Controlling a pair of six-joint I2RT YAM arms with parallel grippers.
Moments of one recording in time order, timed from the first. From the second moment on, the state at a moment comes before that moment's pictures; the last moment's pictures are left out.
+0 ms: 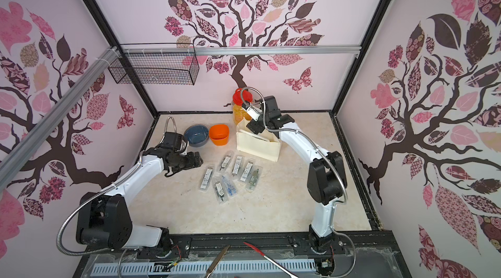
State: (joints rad) left arm -0.16 1.44 0.99 -0.71 0.14 -0.31; right arm 0.43 1.80 1.68 -0.40 -0.07 -0.51
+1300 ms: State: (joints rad) left arm -0.35 1.75 1.14 -0.84 -0.01 -0.20; right arm 0.39 1.23 1.23 -0.50 0.01 -0.10
